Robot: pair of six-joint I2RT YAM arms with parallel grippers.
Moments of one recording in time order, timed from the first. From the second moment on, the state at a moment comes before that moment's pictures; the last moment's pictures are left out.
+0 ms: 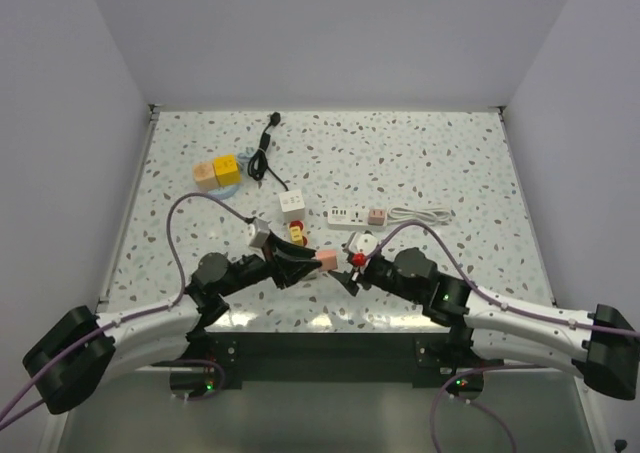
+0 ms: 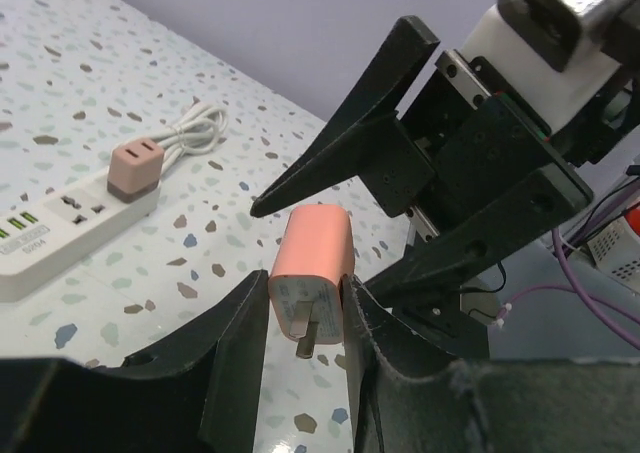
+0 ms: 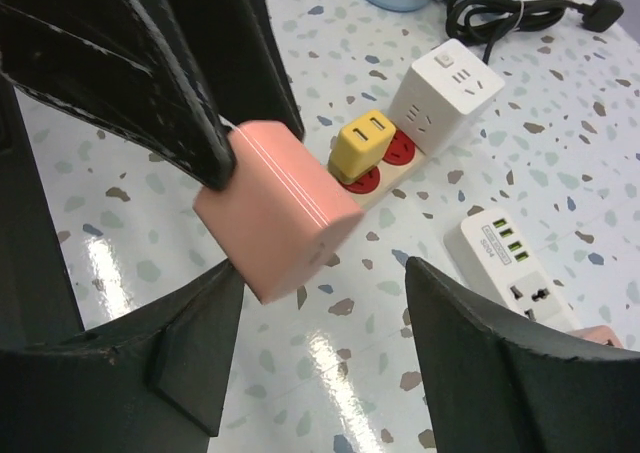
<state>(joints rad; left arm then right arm) -0.80 1.01 0.16 0.99 0.37 -0.51 1.08 0.88 0.41 0.23 0.05 -0.16</state>
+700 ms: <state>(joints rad) -0.77 0.63 0.05 0.95 0.22 -0.25 1.06 0.79 0.58 0.14 0.22 0.17</state>
